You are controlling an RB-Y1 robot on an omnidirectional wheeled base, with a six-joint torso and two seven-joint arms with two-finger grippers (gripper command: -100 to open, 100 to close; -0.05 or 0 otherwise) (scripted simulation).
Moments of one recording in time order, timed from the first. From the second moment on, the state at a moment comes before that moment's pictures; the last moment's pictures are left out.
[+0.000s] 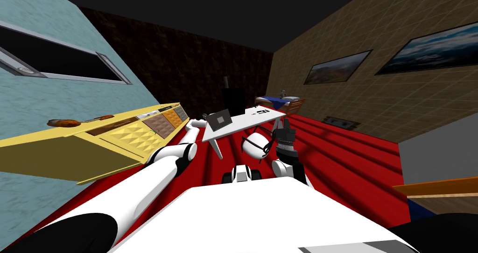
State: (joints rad) left arm -0.89 0.46 0.21 -0.74 -0.15 0.39 -0.06; right arm 0.50 0.04 0.02 -2.22 -0.12 -0.60 0.14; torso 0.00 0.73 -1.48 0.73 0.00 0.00
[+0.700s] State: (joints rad) left arm -0.96 0.46 0.20 -0.70 -0.12 0.56 -0.07; right arm 0.50 0.04 0.02 -2.22 -0.12 -0.60 0.14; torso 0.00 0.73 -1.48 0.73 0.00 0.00
